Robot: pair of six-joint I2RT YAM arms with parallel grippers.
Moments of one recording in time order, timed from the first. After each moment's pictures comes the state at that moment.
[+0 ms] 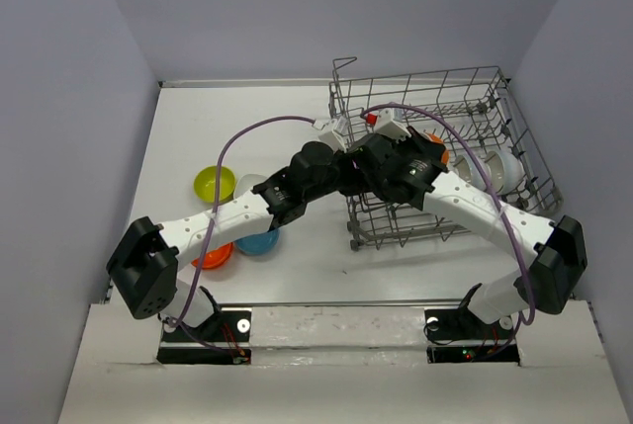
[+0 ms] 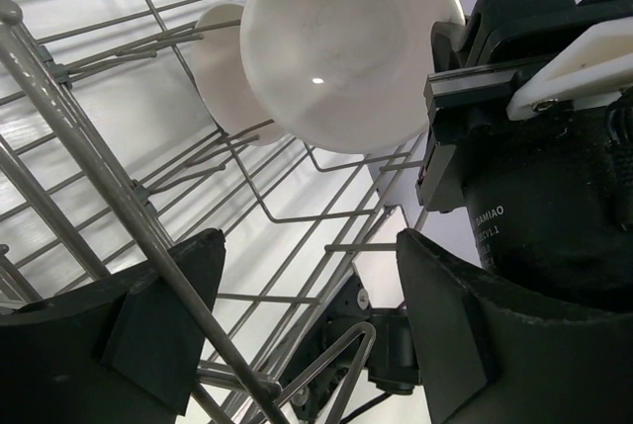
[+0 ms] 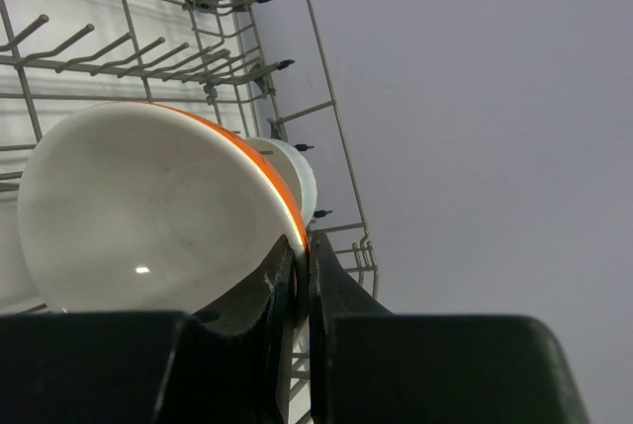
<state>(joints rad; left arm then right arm) -0.91 1.44 1.04 0.17 0.10 -0.94 0.83 1.47 1.30 -0.77 1.41 -0.05</state>
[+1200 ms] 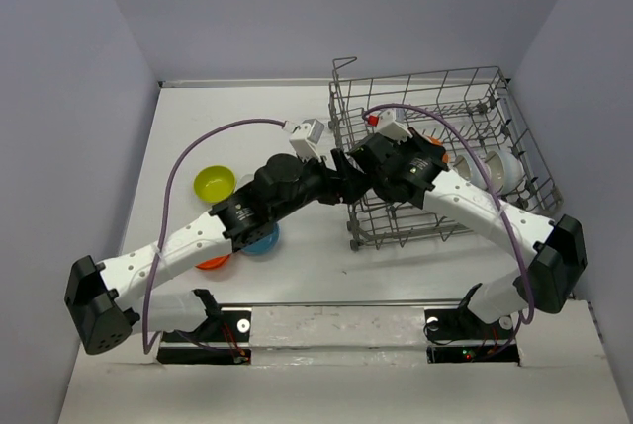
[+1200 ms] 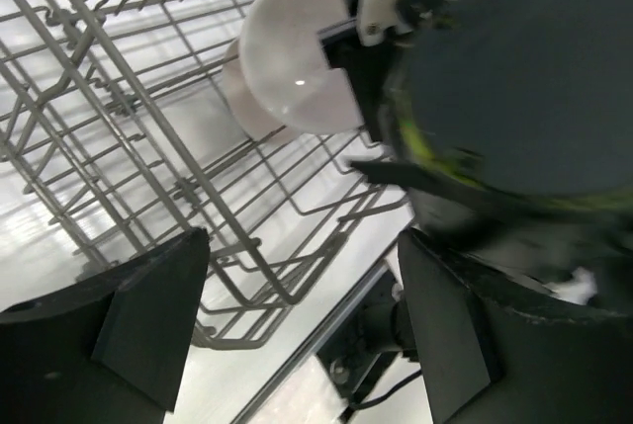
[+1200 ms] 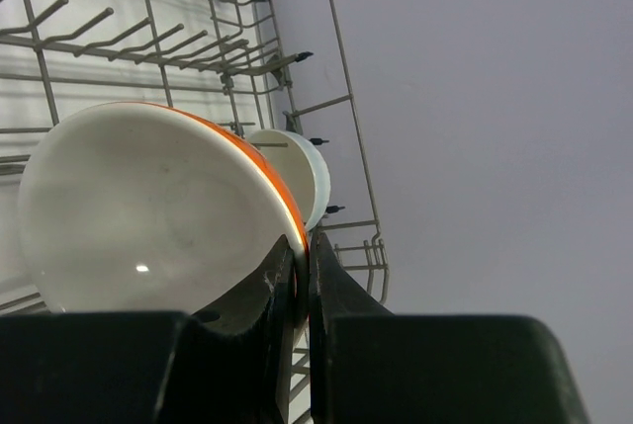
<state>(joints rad) -0.95 1.19 0.98 0.01 -0.04 -0.79 0.83 1.45 1.31 -0.81 1.36 -0.02</state>
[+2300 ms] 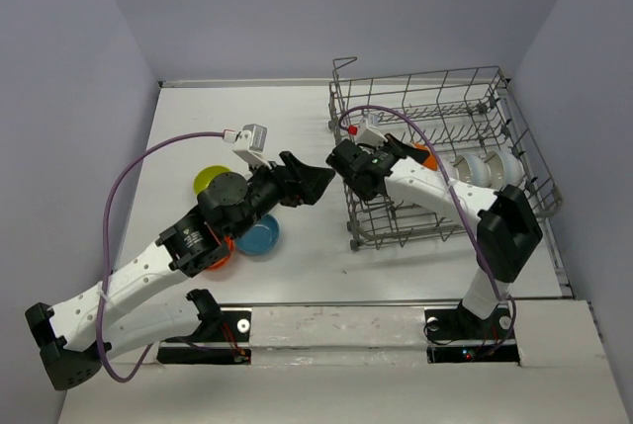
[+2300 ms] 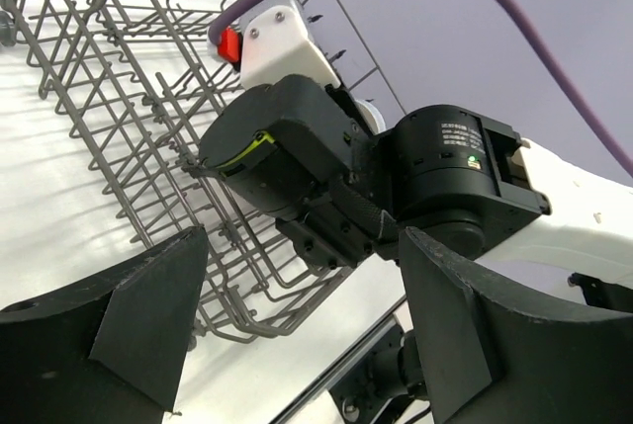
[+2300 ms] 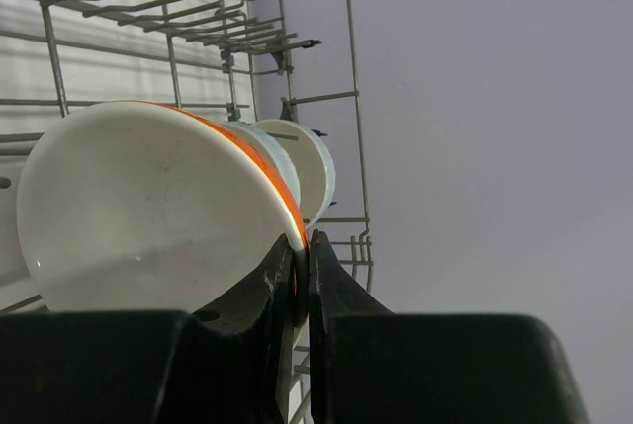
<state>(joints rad) -0.94 0.84 0.89 -0.09 -0.23 -0.74 0.82 1.72 1.40 -0.96 1.42 0.08</state>
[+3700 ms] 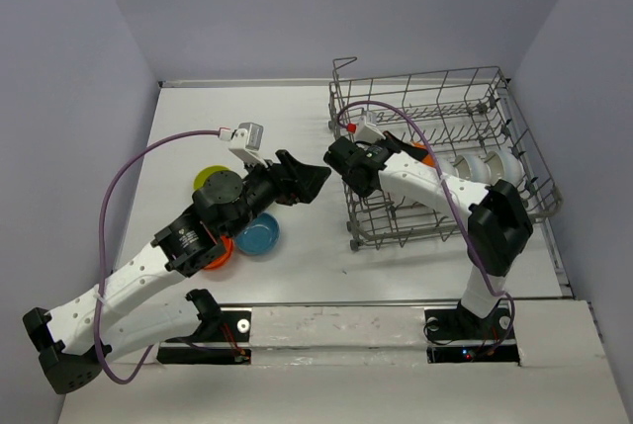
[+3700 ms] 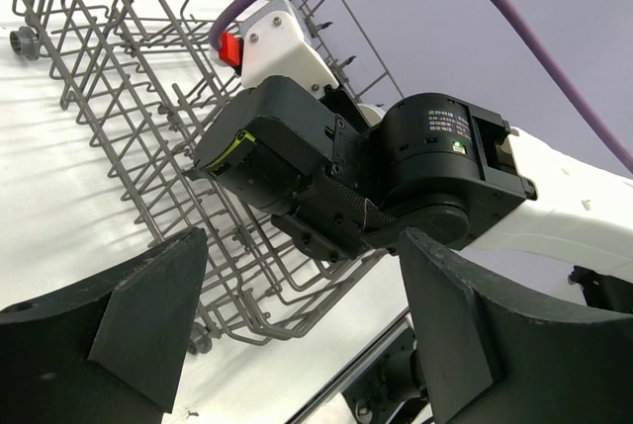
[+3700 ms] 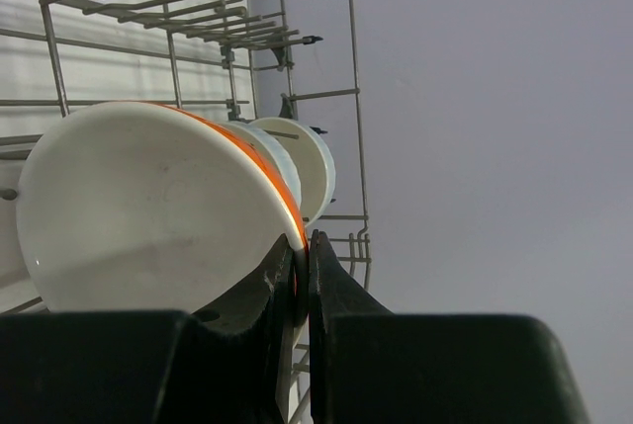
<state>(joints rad) -0.91 0.83 0.91 -0.12 -0.22 -0.71 0.81 1.79 1.47 -1.07 1.41 0.16</state>
